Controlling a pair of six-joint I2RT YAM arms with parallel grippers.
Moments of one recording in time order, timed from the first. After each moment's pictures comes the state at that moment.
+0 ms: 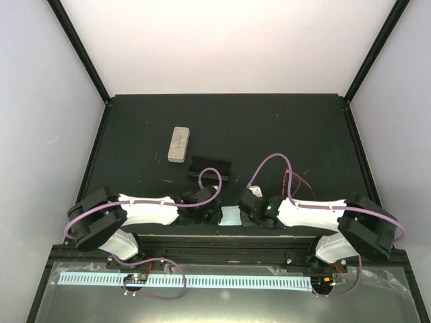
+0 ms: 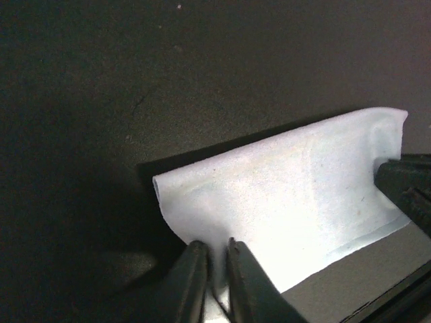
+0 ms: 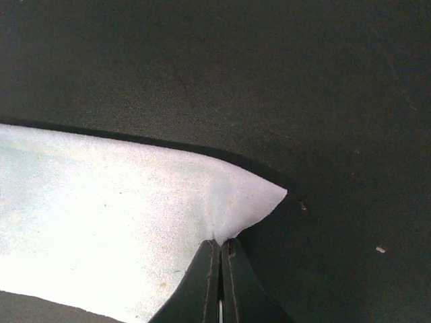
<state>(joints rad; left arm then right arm) -1.03 1.48 0.59 -0.09 0.05 -0.97 1.06 1.40 0.60 -0.41 0.20 0.85</state>
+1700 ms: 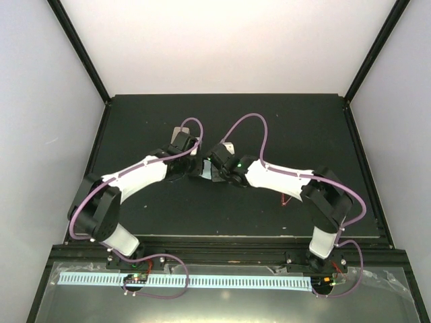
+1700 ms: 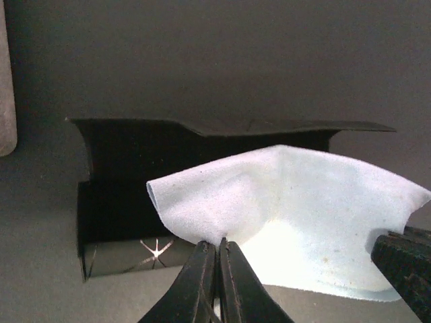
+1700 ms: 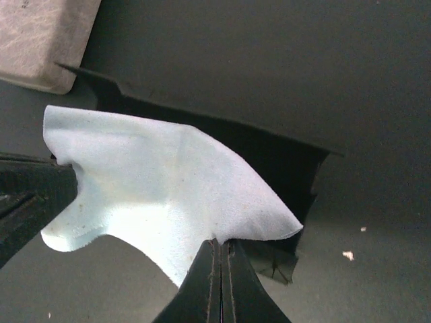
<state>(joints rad) -0.53 1.53 0.96 -0.38 0.08 -0.45 0.91 1.77 1.22 -0.43 0.26 0.71</state>
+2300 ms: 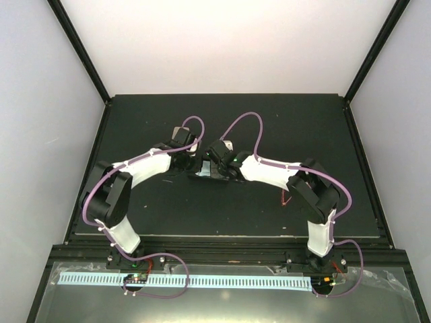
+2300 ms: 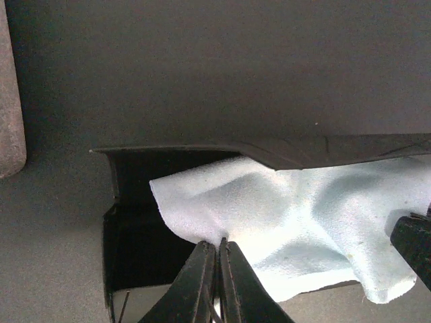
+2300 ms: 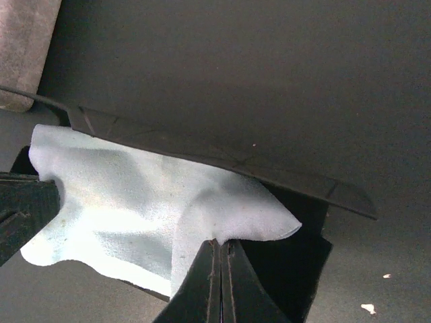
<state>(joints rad) -0.46 1.69 1.04 -0.41 0.12 -0.37 0.86 1.91 1.30 -0.41 0.22 0.70</state>
